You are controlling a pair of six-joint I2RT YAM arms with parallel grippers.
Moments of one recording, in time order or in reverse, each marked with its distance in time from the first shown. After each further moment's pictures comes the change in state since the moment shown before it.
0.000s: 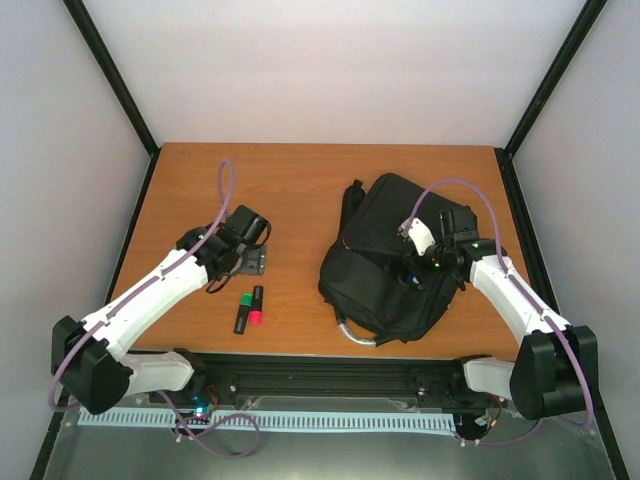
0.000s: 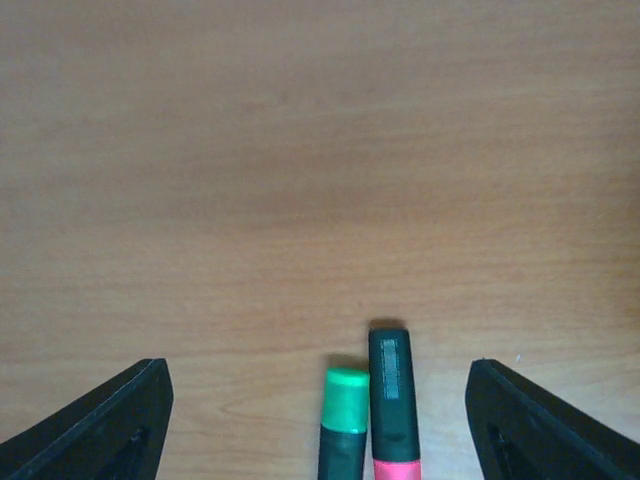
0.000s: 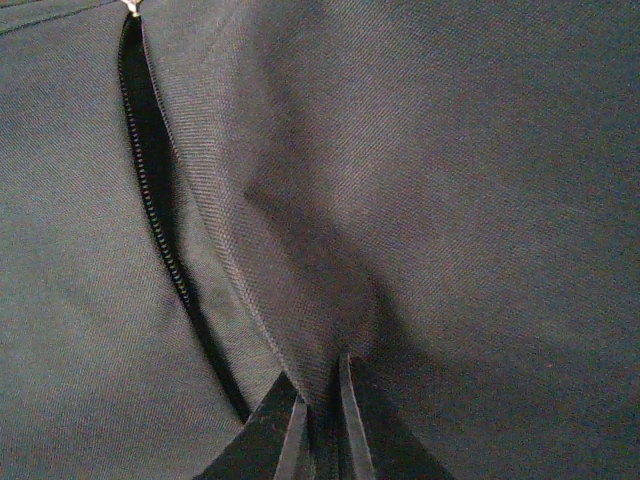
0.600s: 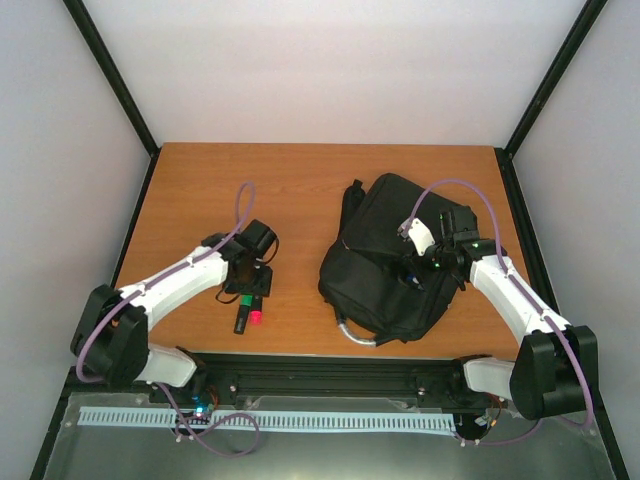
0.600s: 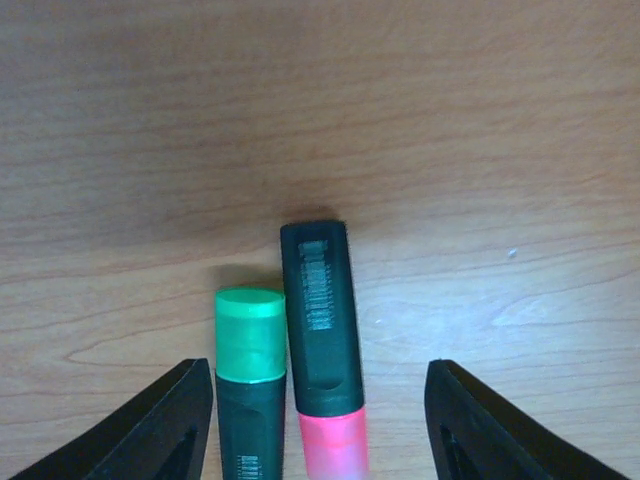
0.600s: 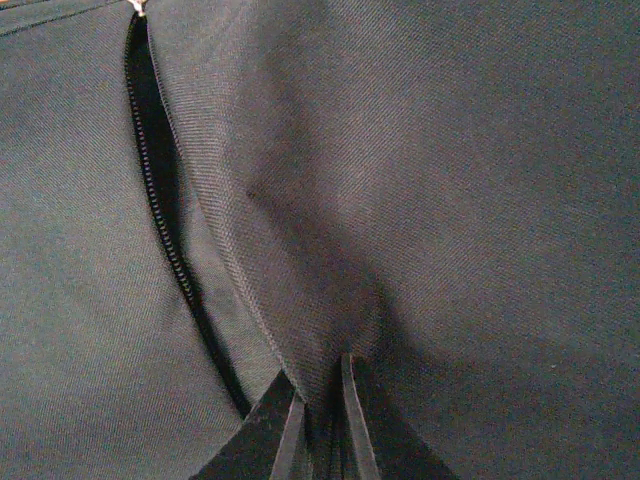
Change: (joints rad) left arm 0.076 0.140 -0.151 0.079 0.337 -0.014; right arm 0.000 0.000 0.000 -0.002 -0.005 -0.003
